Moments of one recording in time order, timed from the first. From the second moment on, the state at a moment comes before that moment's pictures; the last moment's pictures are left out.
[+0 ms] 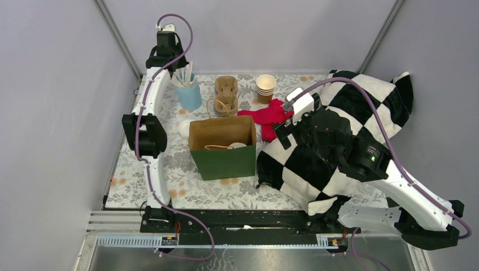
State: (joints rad) left arm -0.06 2.16 2.21 -0.55 -0.06 -0.27; right arm 1.01 1.01 1.42 -0.77 0.50 -0.13
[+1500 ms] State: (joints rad) left arm -0.06 1.23 1.95 -0.53 0.62 -0.55; right arm 1.01 1.02 1.40 -0.69 0.45 -0.17
